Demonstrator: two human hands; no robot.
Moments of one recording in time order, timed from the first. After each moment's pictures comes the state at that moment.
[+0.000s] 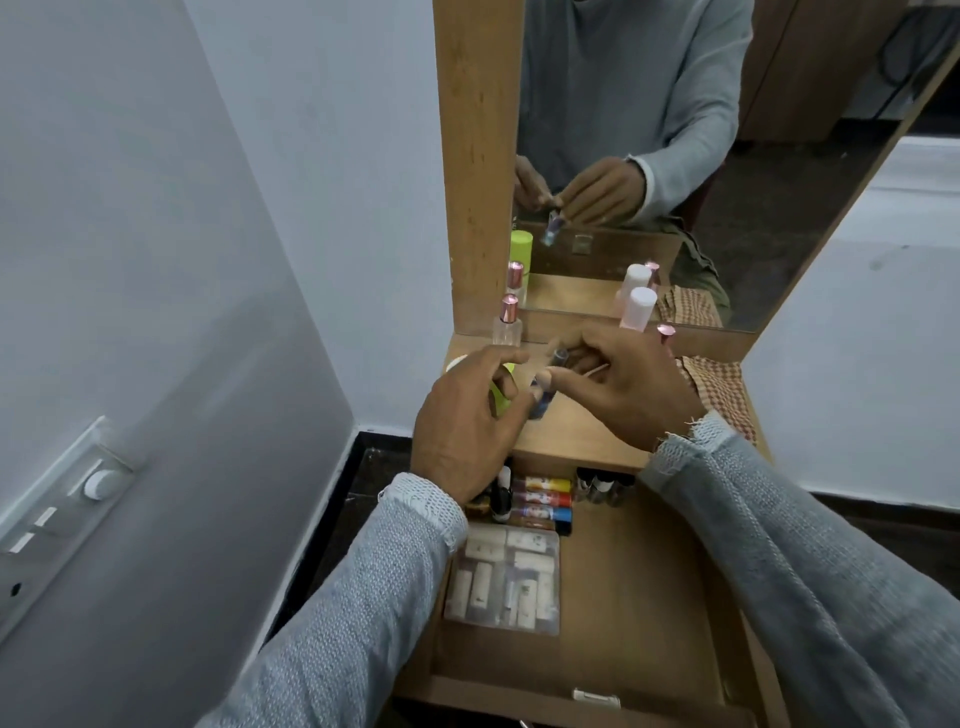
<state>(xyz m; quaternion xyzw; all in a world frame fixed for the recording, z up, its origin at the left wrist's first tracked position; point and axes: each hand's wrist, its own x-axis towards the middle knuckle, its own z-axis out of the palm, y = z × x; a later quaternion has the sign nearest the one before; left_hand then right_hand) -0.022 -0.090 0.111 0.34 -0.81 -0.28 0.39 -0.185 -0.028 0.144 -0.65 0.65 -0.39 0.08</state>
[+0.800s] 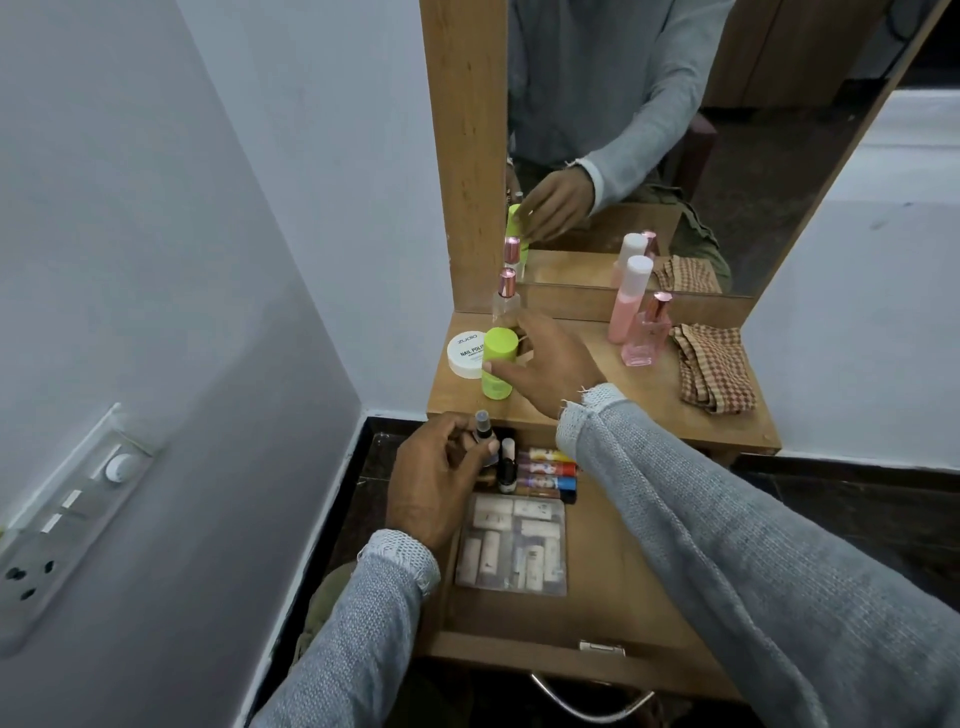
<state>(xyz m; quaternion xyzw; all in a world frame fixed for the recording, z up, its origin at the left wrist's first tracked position) 0.025 -0.068 0.042 0.42 -0.75 -0.38 0.35 -0.156 -0.077 0.089 -0.59 0.71 -0.36 0.12</state>
